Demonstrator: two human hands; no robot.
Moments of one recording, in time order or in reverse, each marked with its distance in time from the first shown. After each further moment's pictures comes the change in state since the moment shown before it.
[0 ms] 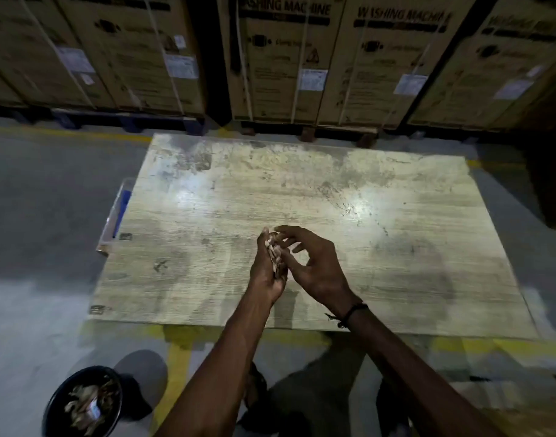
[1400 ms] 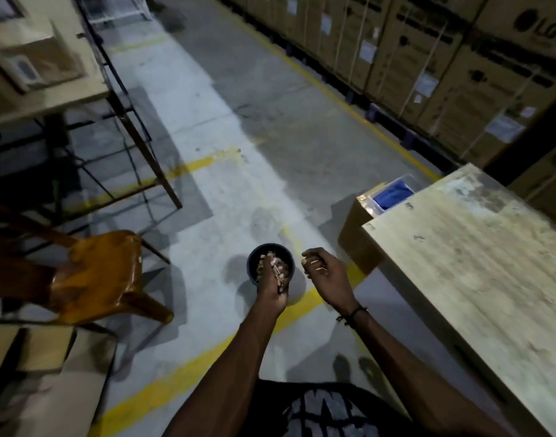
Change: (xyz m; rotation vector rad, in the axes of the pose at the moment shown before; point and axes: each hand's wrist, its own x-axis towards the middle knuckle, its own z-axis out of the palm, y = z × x) left_hand -0.370 0.054 -0.423 -0.648 0.609 0.521; right_hand -0.234 -0.267 0.313 0.244 -0.802 -0.165
